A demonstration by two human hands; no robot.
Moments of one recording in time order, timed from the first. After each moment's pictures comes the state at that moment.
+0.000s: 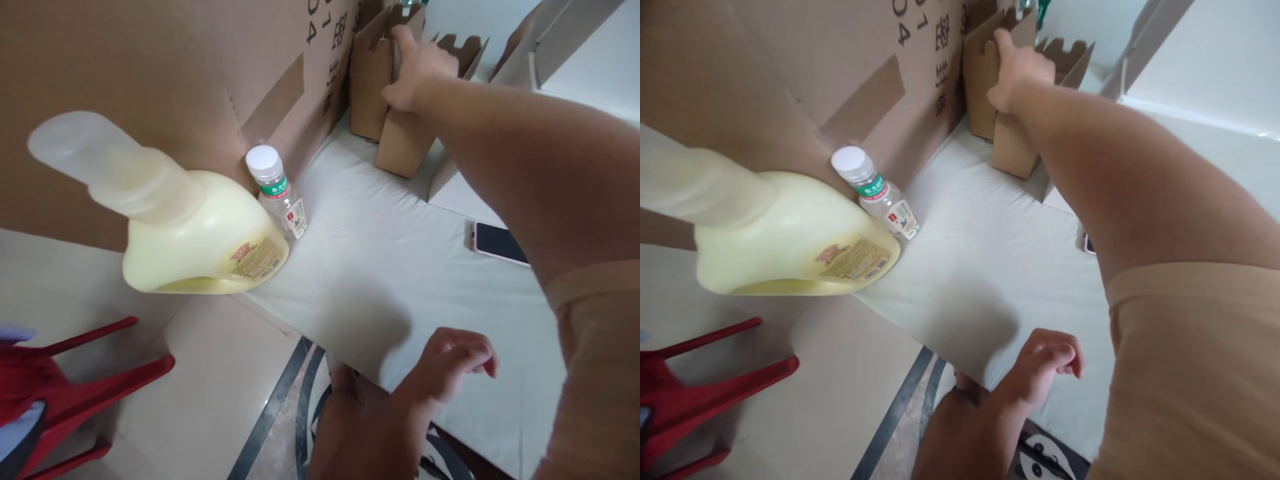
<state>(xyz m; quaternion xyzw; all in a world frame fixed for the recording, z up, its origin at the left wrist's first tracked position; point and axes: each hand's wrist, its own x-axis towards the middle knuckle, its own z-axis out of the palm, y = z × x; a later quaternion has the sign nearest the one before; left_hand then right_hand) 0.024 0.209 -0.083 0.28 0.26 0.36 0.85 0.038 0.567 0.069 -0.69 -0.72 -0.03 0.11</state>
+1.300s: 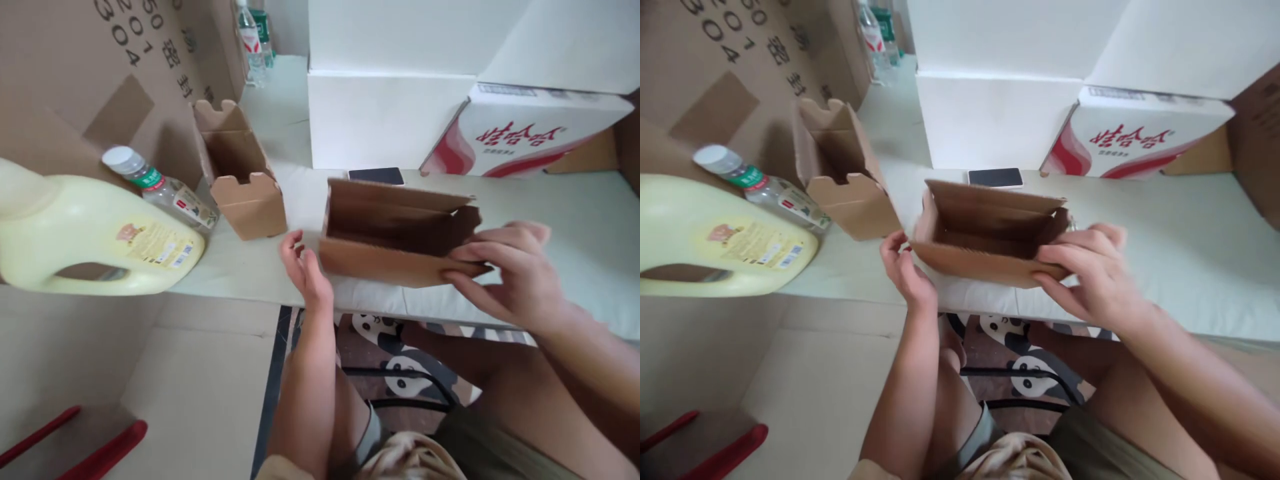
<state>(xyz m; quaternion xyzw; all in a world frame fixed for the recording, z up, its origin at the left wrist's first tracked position) 0.013 0.190 -0.075 0.50 0.43 0.69 0.30 0.238 0.081 0.030 -0.62 -0.71 -0.06 0.33</state>
